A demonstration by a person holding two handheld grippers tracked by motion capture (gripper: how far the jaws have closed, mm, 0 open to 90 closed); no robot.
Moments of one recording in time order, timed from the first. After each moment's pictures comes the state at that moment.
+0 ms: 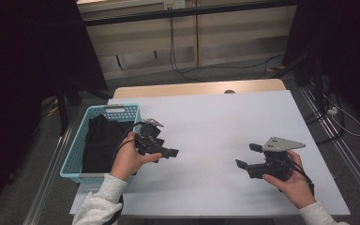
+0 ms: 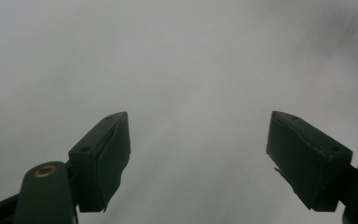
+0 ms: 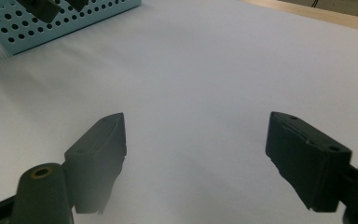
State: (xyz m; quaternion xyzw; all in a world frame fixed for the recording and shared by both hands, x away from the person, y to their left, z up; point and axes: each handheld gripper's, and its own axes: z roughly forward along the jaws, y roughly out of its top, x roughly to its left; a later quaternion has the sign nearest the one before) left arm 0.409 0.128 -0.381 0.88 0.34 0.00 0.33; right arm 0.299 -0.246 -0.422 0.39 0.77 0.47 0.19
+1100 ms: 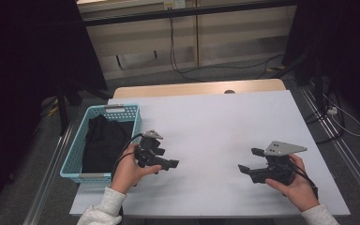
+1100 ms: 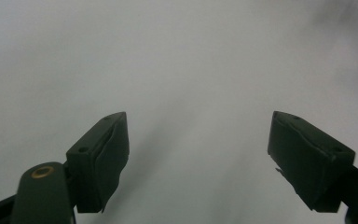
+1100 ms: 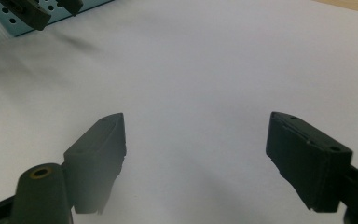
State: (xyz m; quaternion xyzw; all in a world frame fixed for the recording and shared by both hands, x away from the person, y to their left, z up) left arm 0.387 0.135 -0.408 0.87 0.33 -0.01 0.35; right arm 0.292 -0.251 -0.429 0.39 0.78 0.46 0.18
